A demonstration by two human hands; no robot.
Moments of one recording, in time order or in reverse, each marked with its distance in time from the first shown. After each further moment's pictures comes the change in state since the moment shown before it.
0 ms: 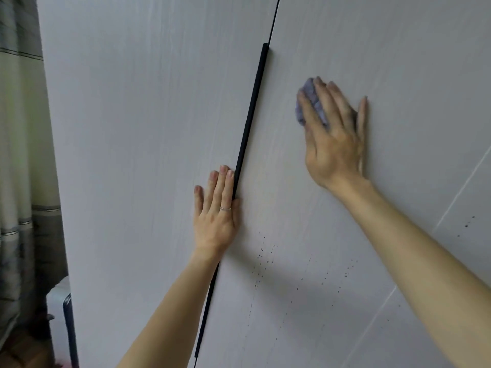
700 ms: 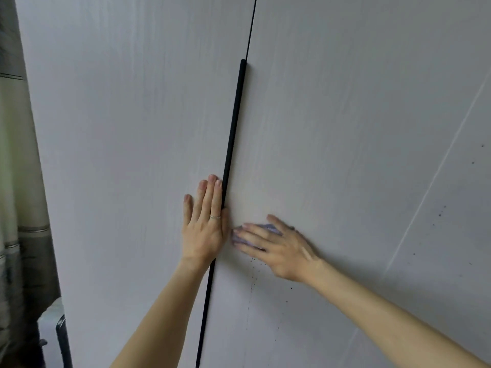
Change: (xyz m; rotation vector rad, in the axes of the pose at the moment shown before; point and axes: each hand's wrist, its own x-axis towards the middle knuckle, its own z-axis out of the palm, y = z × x) left_hand 0.001 -0.009 -0.016 0.050 -0.134 0.067; right_hand -0.162 -0.048 0.015 -0.065 -0.397 -0.739
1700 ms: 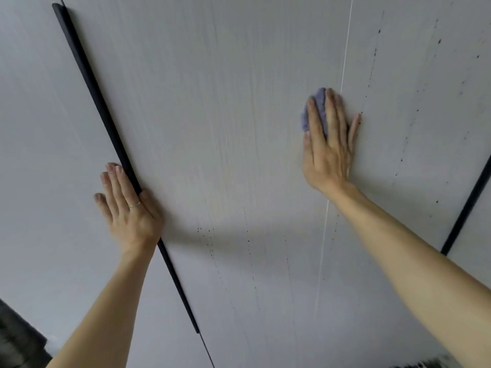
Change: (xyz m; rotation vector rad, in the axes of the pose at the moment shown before) left_hand -0.004 0.015 0.000 -0.007 -0.039 -0.097; right_hand -0.142 0.095 -0.013 0.158 0.298 1.223
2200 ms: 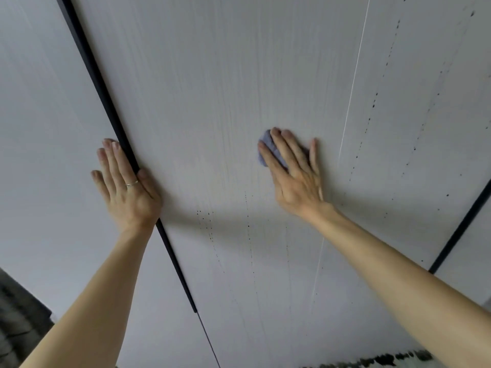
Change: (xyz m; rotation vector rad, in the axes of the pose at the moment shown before) left_hand 0.000 0.004 0.004 0.032 0.061 0.016; right_hand -0.071 -0.040 0.015 0.084 -0.131 -0.302
